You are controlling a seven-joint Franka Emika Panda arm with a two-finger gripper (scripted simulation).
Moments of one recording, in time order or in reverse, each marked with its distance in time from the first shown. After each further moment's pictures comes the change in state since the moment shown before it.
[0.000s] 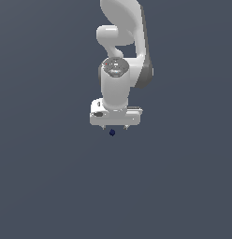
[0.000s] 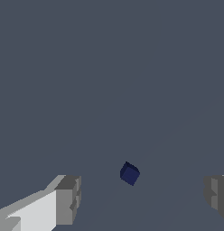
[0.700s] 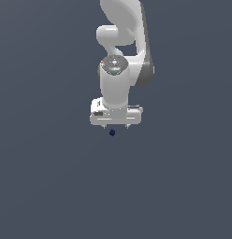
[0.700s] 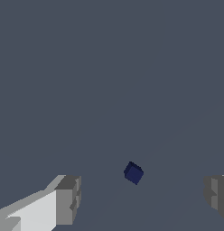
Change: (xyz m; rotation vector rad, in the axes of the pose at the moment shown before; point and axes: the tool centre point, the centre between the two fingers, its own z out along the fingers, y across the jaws) arm 0.001 -0.005 -0.007 0.028 0.002 -0.007
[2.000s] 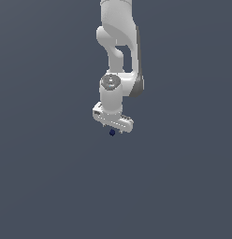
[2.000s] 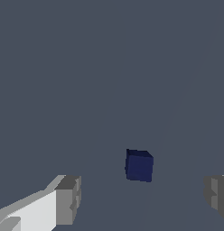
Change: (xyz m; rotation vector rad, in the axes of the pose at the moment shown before) arm -0.052 0.016 0.091 -0.003 0.014 0.456
